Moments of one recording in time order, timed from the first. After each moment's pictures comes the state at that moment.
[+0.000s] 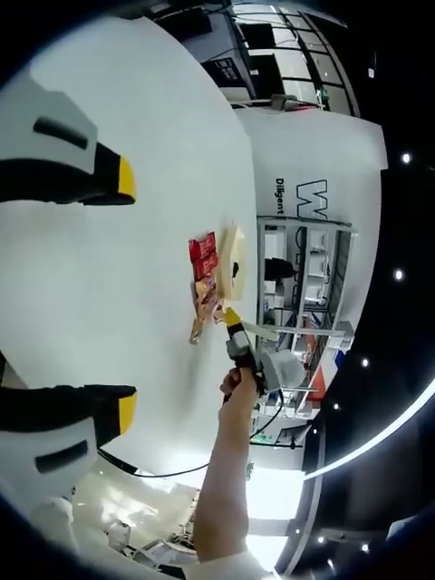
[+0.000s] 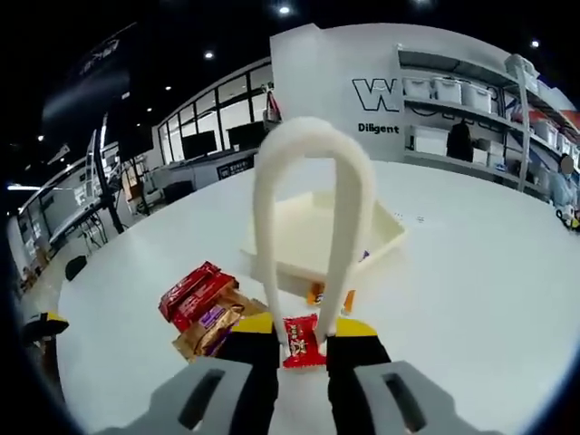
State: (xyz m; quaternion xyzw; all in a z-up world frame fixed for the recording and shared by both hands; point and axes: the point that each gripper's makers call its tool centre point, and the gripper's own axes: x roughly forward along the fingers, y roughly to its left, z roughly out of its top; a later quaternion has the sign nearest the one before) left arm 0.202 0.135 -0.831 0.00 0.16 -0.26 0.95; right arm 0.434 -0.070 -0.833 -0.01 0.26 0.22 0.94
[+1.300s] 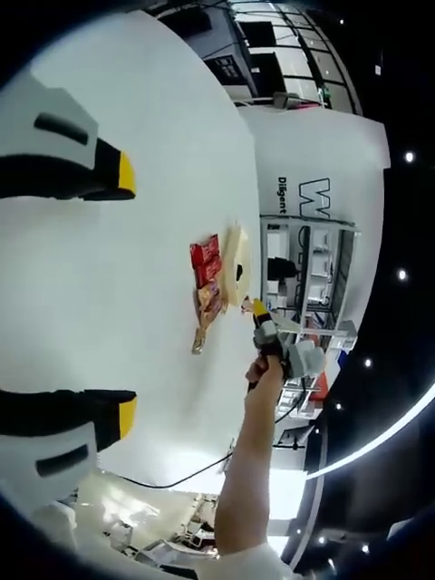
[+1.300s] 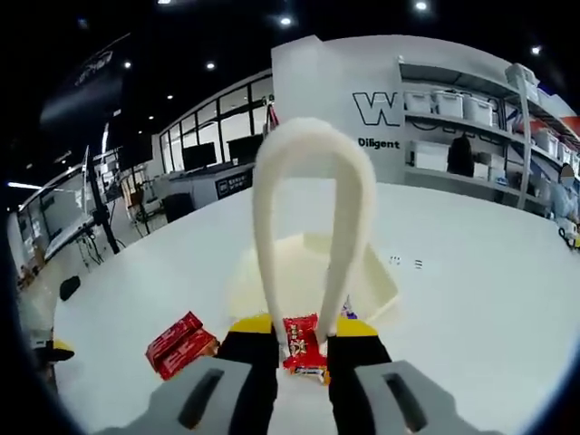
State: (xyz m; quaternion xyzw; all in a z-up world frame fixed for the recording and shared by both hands) left arm 0.226 0.136 -0.842 0.00 0.16 -0.27 0.95; right arm 0.498 -0.064 -0.801 -0.01 0.23 0.22 0.95
